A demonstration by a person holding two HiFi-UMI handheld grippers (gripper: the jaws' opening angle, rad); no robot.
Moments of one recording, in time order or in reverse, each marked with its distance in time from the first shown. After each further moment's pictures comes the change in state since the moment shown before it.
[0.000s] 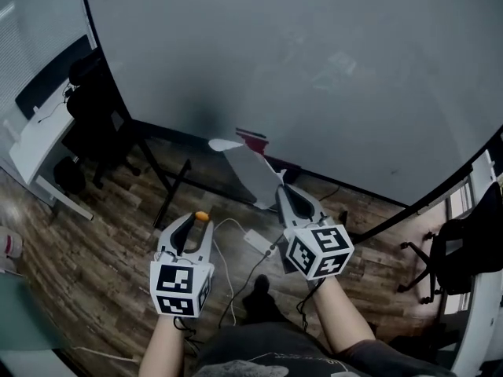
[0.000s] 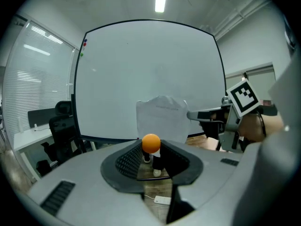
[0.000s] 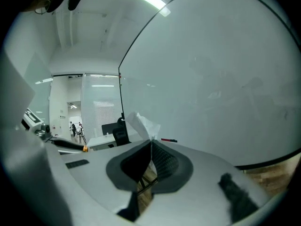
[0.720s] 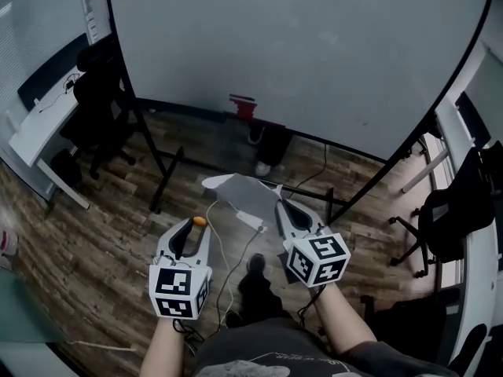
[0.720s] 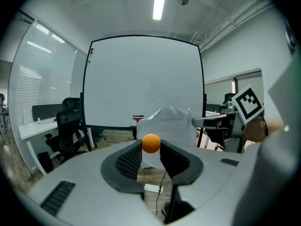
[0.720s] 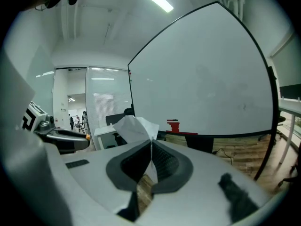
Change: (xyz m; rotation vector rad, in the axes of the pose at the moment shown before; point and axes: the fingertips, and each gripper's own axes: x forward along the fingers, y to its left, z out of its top) left arm -0.171 -0.058 -0.073 -0.022 -0.015 -0.055; right arm -0.179 0.096 -0.077 -0.025 0.078 -0.057
